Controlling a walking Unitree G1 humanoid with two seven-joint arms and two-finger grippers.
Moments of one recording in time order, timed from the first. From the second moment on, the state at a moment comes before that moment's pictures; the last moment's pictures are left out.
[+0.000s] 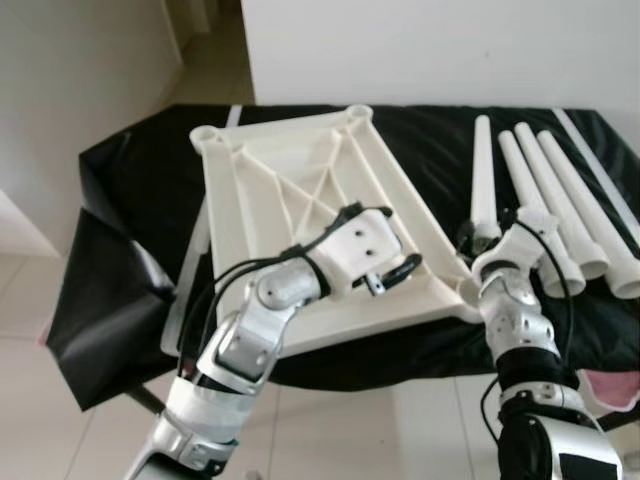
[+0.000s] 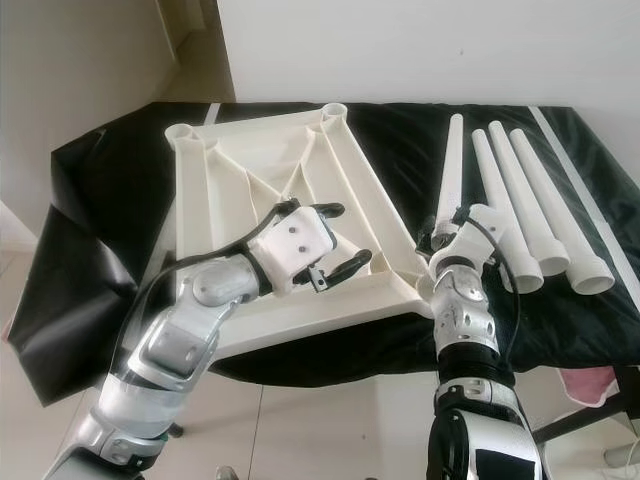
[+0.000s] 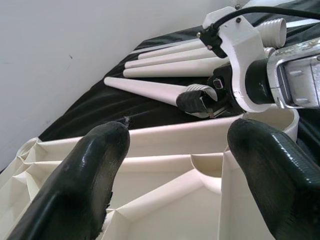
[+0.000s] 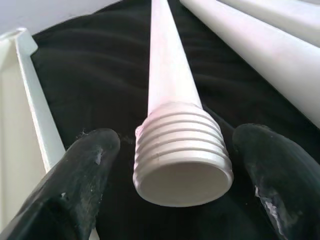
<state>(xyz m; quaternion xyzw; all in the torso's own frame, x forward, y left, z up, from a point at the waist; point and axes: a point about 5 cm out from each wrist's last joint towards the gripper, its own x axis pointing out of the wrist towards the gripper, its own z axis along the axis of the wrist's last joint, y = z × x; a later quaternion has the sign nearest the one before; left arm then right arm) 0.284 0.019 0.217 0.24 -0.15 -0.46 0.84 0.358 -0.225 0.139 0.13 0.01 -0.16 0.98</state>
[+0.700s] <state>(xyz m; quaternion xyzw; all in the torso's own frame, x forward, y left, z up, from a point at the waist) 0.283 0.021 0.222 0.24 -0.16 -0.45 0.84 0.374 -0.220 0.140 0.19 0.04 -0.16 0.97</state>
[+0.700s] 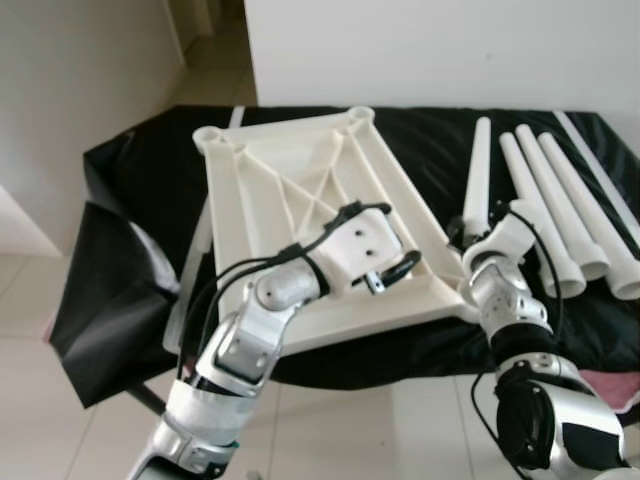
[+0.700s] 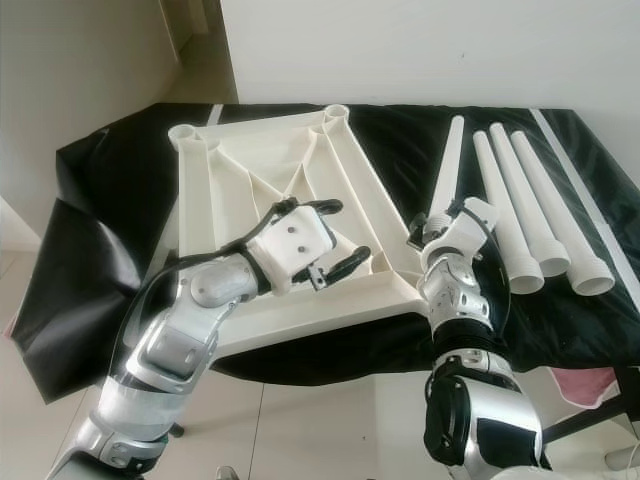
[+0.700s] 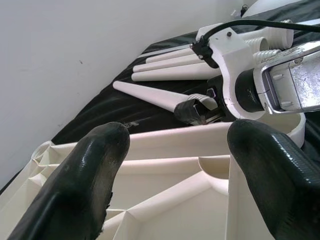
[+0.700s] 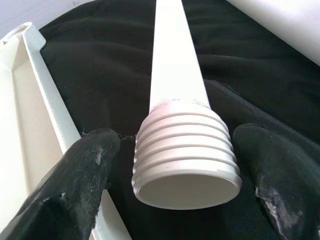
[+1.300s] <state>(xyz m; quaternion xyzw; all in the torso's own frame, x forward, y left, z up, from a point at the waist) 0.285 0.018 0.229 0.23 -0.17 -0.45 0.85 0.370 -0.222 0.143 0.18 0.04 -0.15 0.97</state>
